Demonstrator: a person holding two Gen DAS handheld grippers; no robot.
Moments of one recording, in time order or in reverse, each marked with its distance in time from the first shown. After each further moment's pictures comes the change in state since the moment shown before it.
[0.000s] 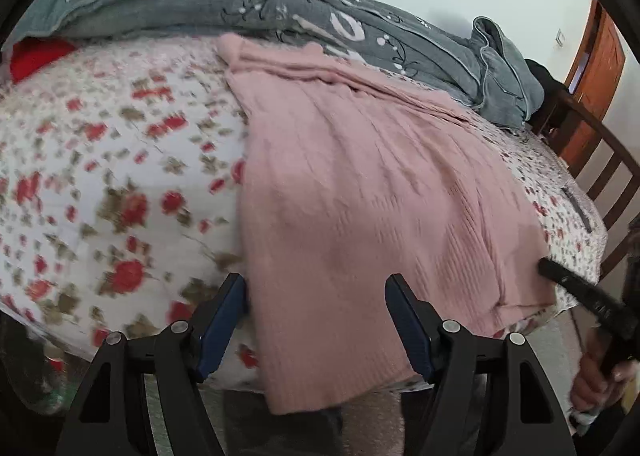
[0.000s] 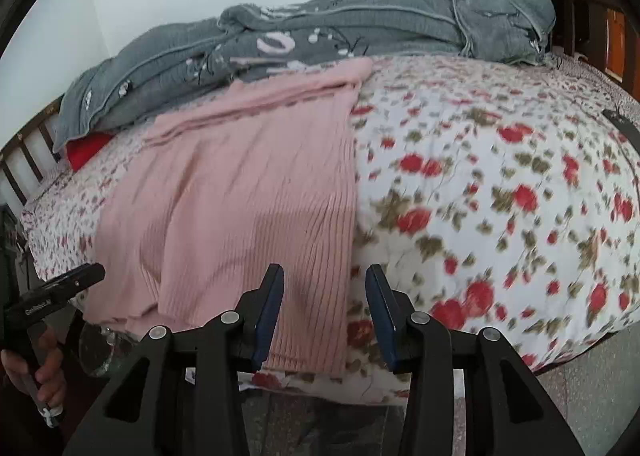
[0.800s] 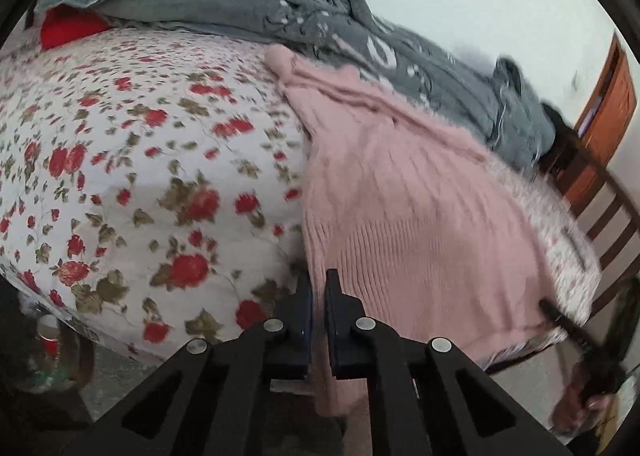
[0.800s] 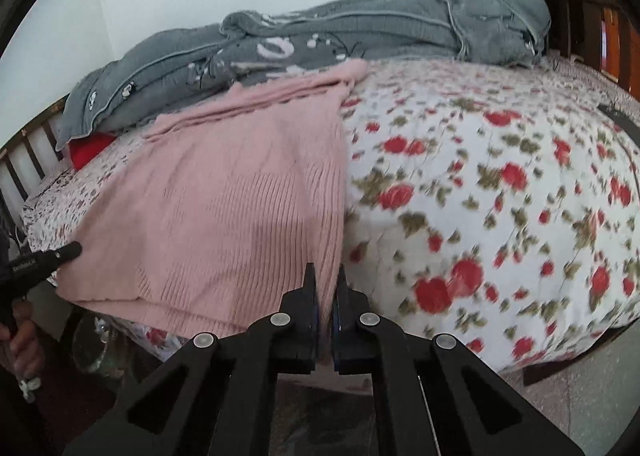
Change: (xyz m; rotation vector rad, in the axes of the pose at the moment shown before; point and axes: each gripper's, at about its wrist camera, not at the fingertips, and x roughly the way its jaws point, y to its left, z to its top) left arm -0.018 0.035 -0.006 -0.086 -0.060 0.027; right arm -0.002 -0.012 -0.019 -0.010 -0.049 0.007
